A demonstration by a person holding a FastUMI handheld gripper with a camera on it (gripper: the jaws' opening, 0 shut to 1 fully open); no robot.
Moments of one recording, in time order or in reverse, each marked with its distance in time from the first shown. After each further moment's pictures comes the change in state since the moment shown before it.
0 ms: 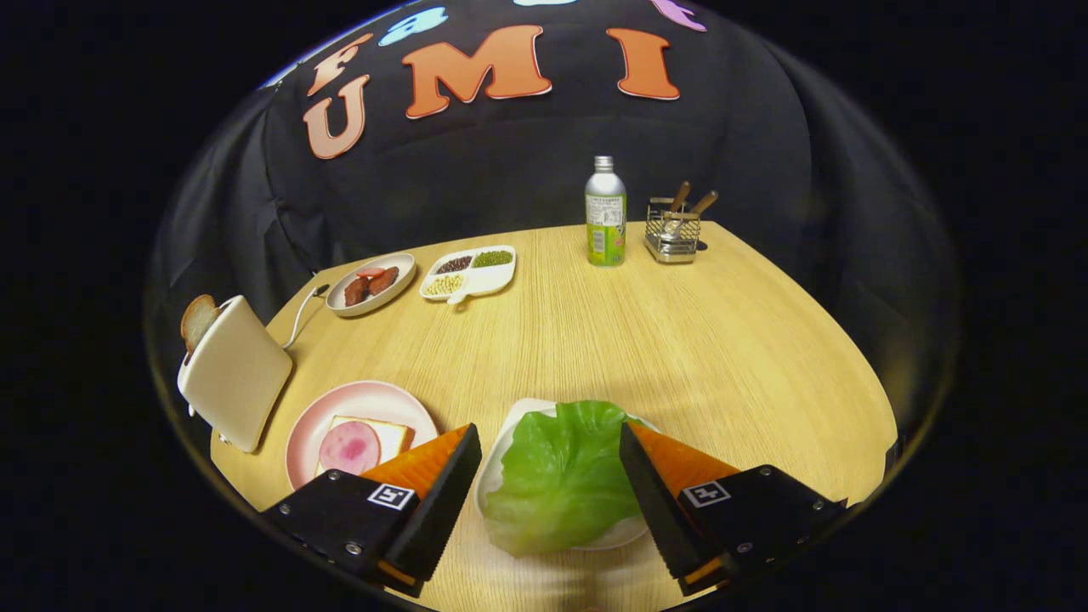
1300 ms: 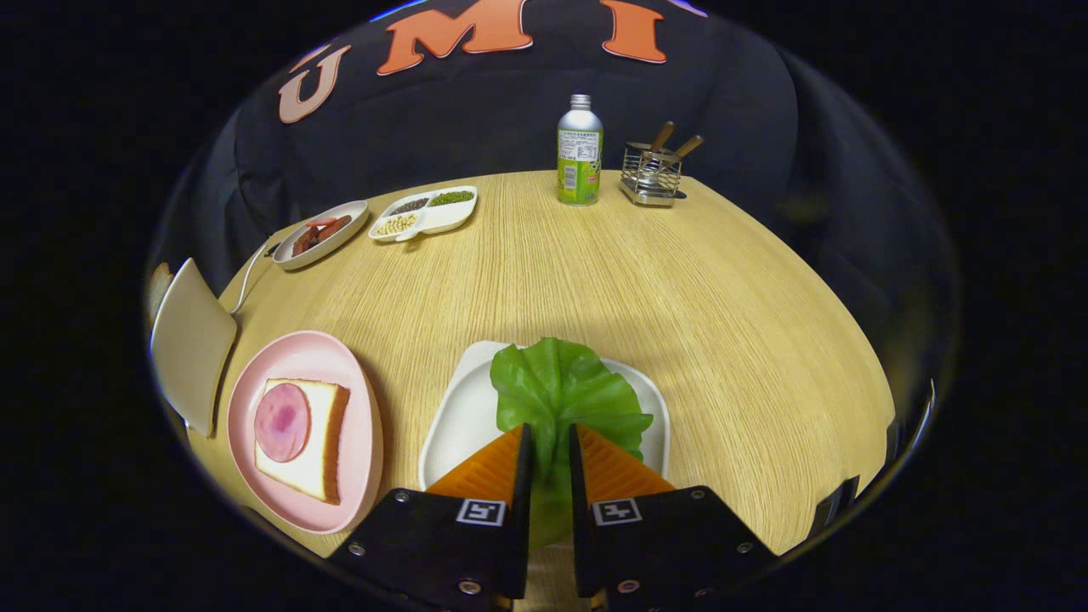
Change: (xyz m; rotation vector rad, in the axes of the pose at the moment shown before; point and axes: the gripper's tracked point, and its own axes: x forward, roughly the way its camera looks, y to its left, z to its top) arm 0.027 -0.015 -0.042 0.014 0.110 -0.098
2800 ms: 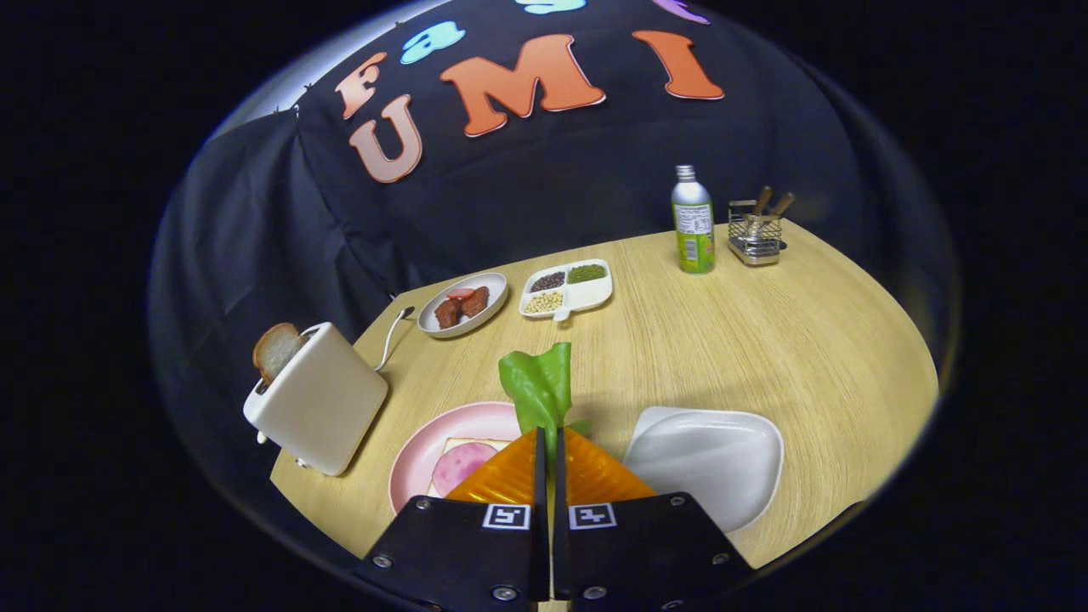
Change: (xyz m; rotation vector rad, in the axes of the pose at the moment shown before) arm -0.068 0.115 0.057 0.009 -0.177 0.384
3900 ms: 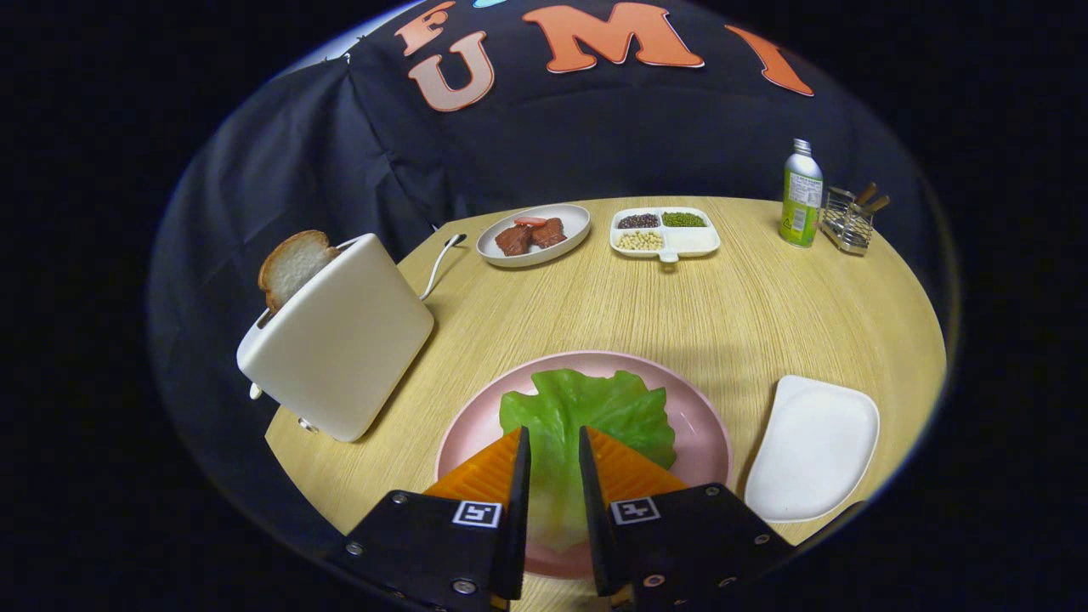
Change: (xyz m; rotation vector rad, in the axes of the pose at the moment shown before) arm 0.037 0.084 -0.053 -0.132 0.166 0.088
